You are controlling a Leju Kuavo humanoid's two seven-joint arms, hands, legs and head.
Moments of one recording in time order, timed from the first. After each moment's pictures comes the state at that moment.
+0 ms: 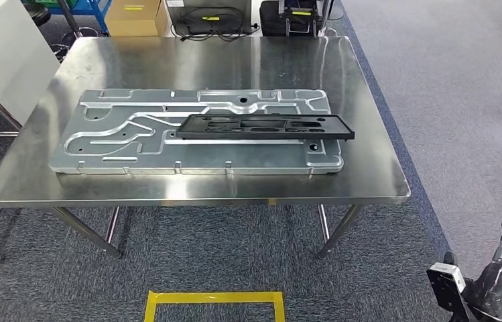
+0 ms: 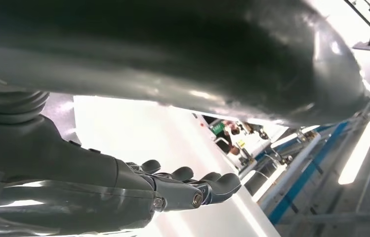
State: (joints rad) left arm -0.10 0.09 -1.16 -0.11 1.51 0.09 -0.58; right arm 0.10 0.00 -0.61 -1.41 0.69 -0.59 -0.68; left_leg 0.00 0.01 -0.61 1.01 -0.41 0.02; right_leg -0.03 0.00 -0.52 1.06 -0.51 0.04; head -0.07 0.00
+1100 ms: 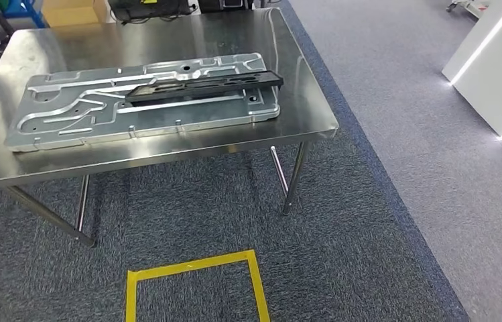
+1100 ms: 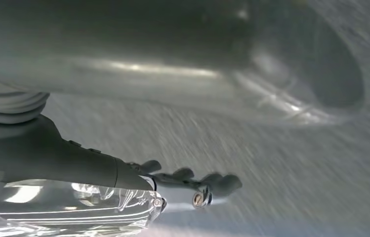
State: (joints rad) left arm -0.09 0.05 -1.09 -0.11 1.51 0.10 -0.56; right arm -0.02 -0.03 -1.06 -0.35 1.11 -0.26 -0.22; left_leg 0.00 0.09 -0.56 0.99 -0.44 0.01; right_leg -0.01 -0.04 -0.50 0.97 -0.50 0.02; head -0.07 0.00
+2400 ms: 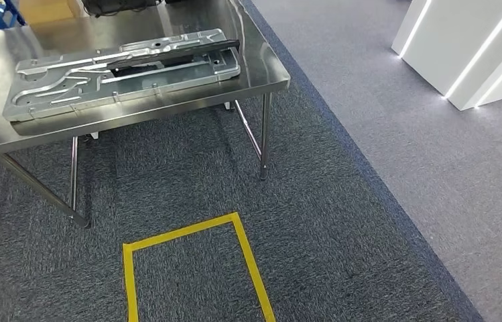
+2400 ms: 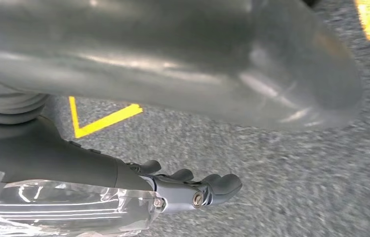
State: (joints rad) left arm -0.10 0.05 -1.14 -0.12 1.51 0.12 -0.53; right arm -0.05 0.01 -1.07 -0.23 1.20 -0.14 -0.13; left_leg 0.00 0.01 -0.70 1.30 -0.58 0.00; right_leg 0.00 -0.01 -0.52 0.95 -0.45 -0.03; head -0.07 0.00
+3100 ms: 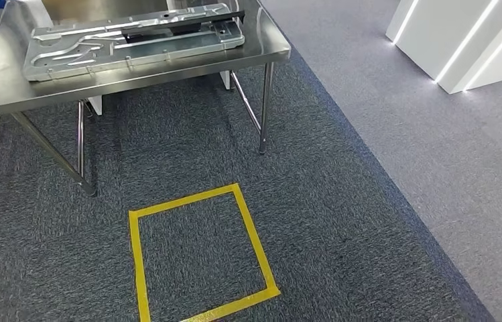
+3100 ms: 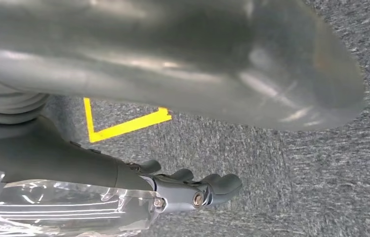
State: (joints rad) left arm -0.11 0.05 -1.16 -0.12 1.51 0.13 -0.53; right arm -0.06 0.00 -1.06 -0.22 1.21 -0.13 -0.16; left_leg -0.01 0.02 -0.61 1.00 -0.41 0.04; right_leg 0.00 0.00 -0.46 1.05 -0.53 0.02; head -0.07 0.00
